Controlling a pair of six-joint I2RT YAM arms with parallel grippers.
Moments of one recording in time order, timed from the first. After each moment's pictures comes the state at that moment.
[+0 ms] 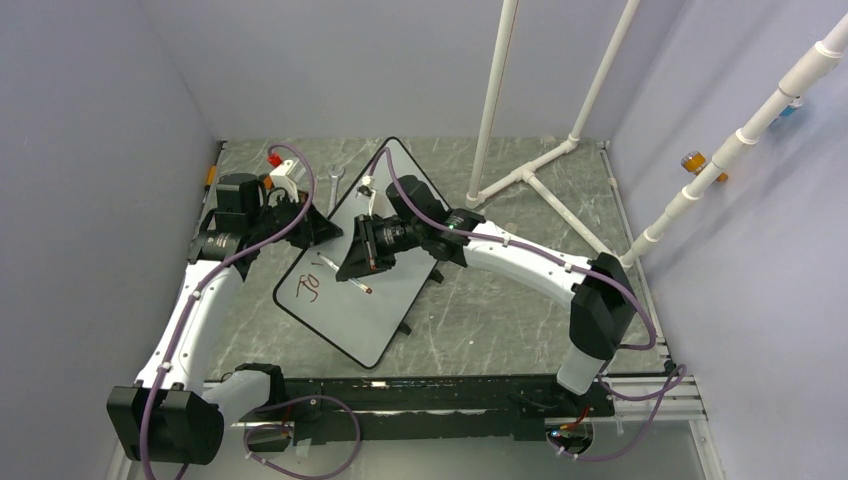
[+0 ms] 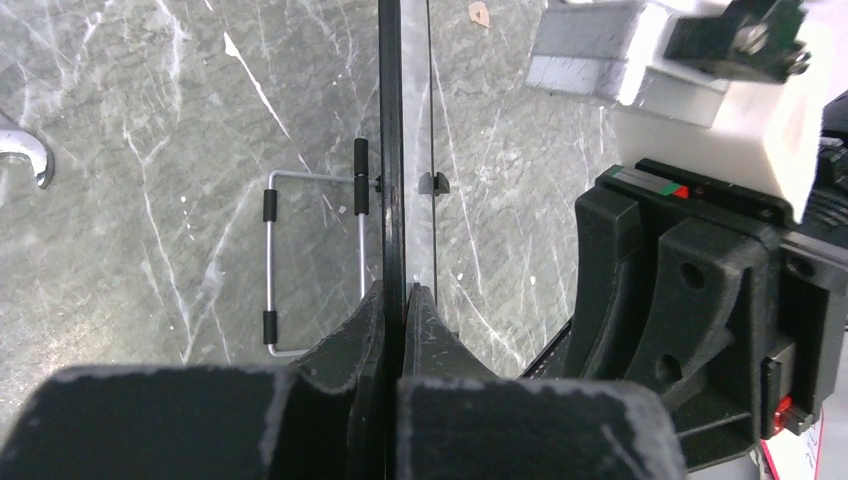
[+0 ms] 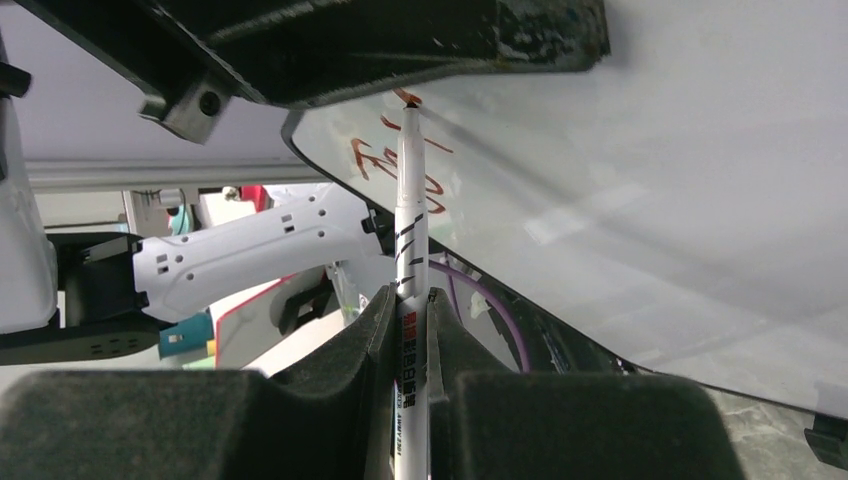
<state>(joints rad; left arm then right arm) -0.07 1.07 1.01 -0.50 0.74 -0.19 0.92 1.71 1.44 -0.24 -0.64 0.86</state>
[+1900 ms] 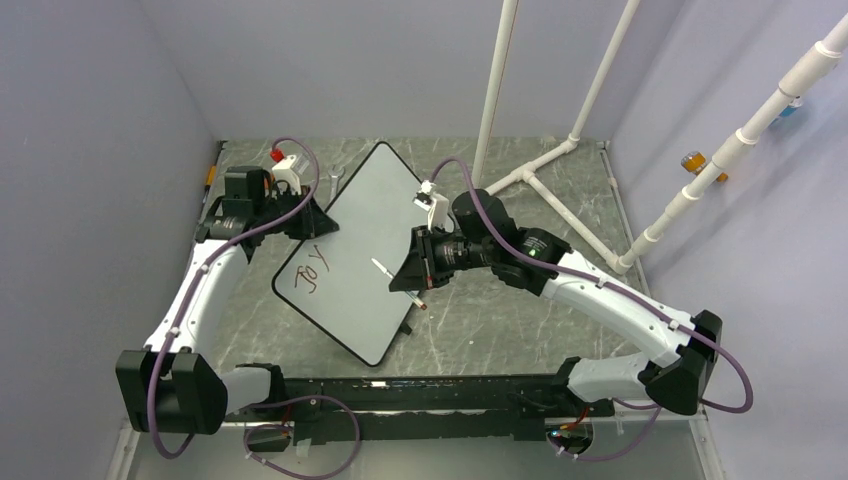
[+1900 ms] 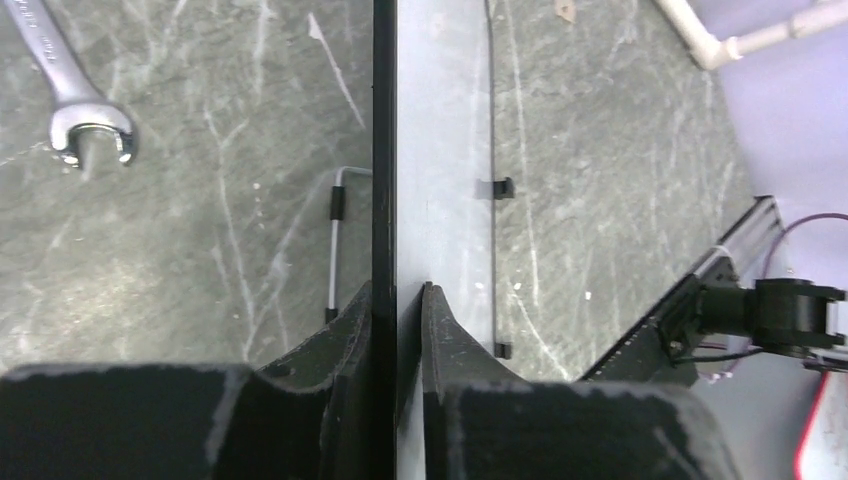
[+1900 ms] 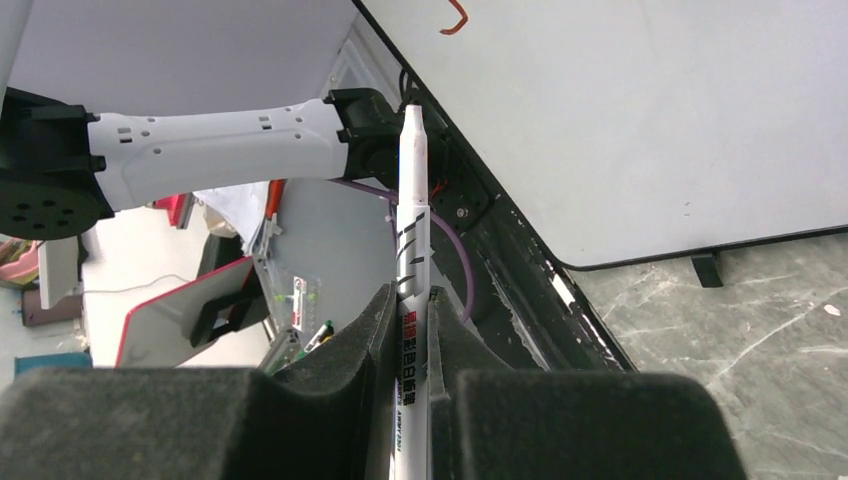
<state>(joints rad) -0.05 1.20 1.05 -0.52 0.66 -0.16 0.92 1.26 1.24 -0.48 -0.47 0.70</state>
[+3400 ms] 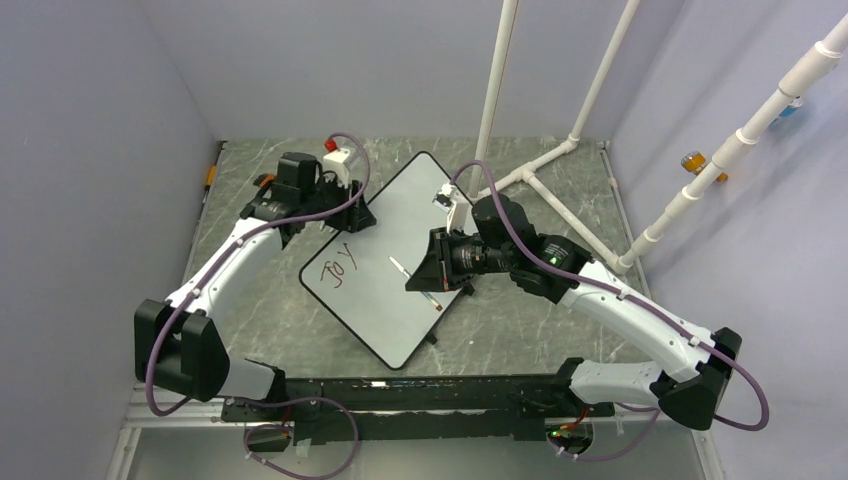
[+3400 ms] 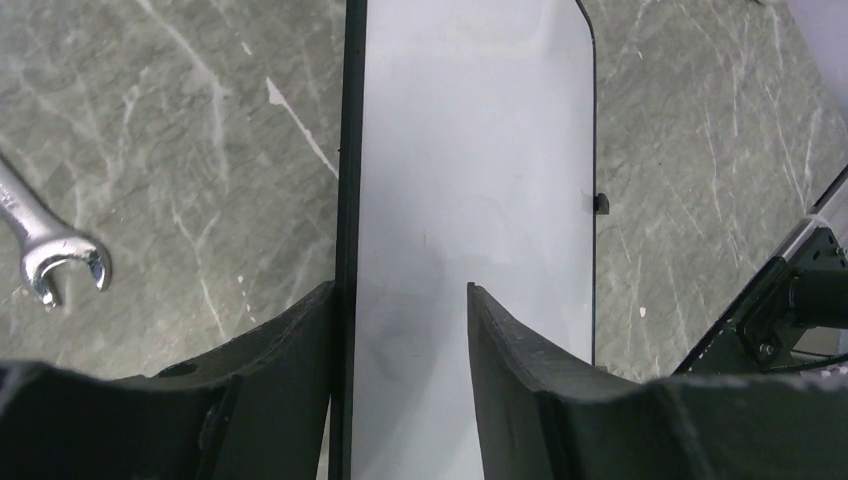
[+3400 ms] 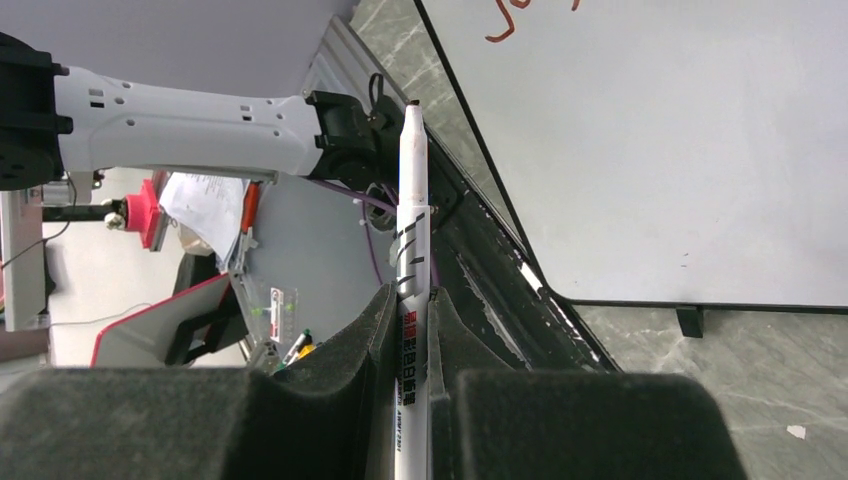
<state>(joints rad) -0.29 1.37 1.13 -0.39 0.48 -0.08 0.88 1.16 1.19 -0.53 -0.42 0.67</state>
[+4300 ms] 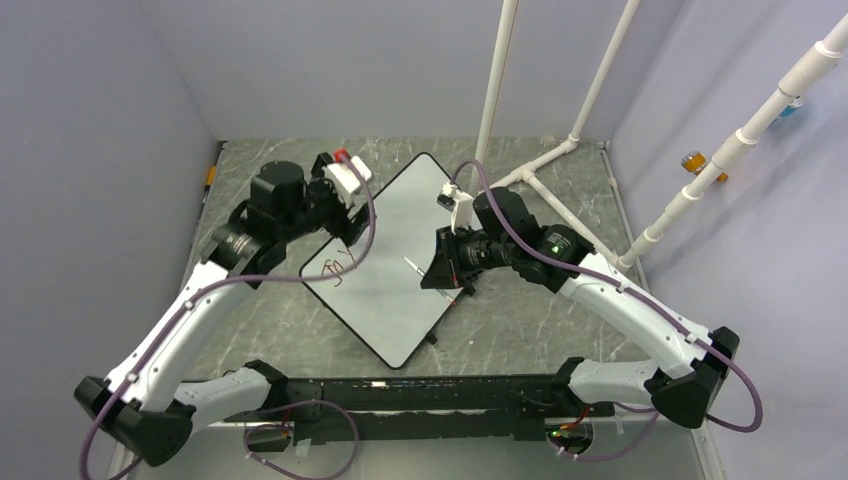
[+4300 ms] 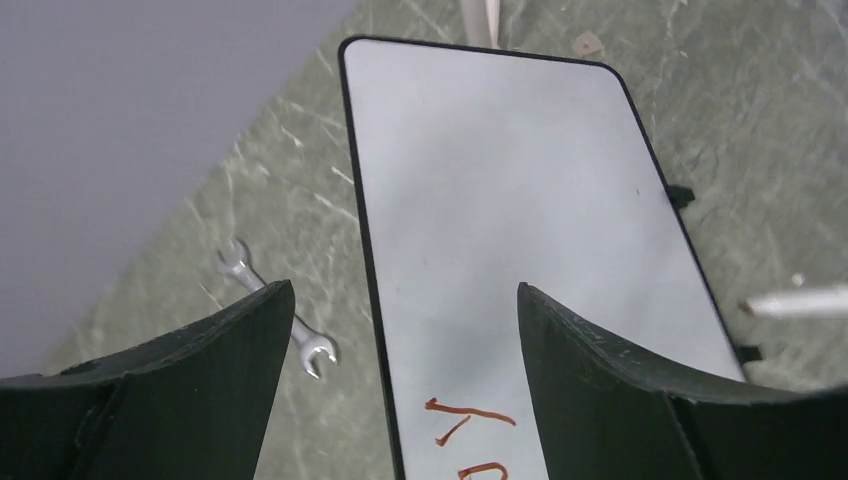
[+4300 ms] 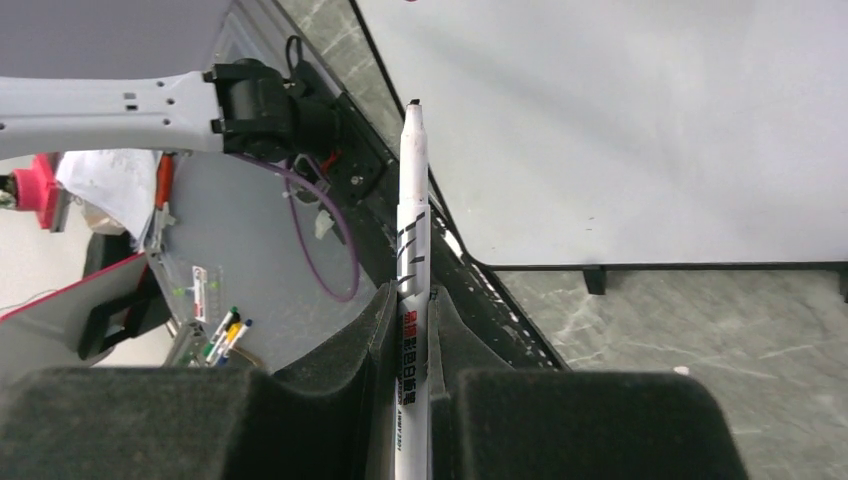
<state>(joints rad) -0.48 1.12 1.26 -0.51 0.22 0.29 0.83 1.17 1.22 -0.68 -0.41 0.52</state>
